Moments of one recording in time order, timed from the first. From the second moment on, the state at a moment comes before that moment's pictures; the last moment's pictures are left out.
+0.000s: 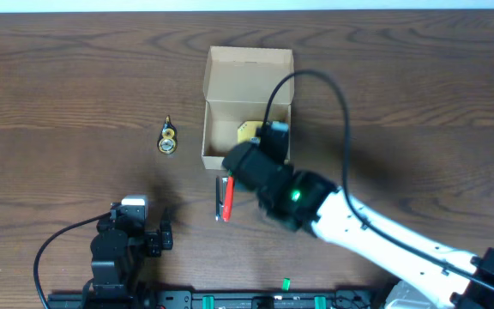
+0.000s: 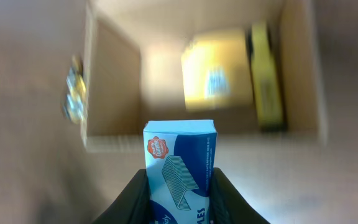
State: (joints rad) left arm -0.03 0.01 0.16 -0.75 0.01 0.01; right arm 0.91 1.49 1.12 -0.56 0.36 0.99
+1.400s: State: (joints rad) left arm -0.03 0.01 0.16 -0.75 0.01 0.01; right arm 0.68 1.85 1.33 -0.62 0.22 0.61
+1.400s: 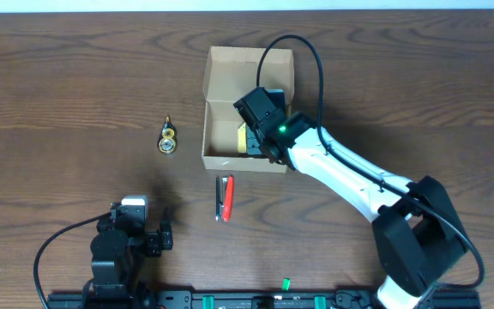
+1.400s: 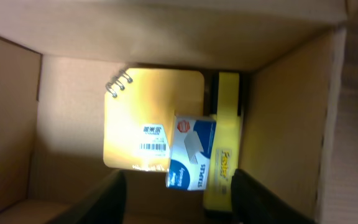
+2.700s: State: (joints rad) left arm -0.03 0.01 0.16 -0.75 0.01 0.01; right arm 0.68 1.07 1.33 -1.26 0.35 0.51
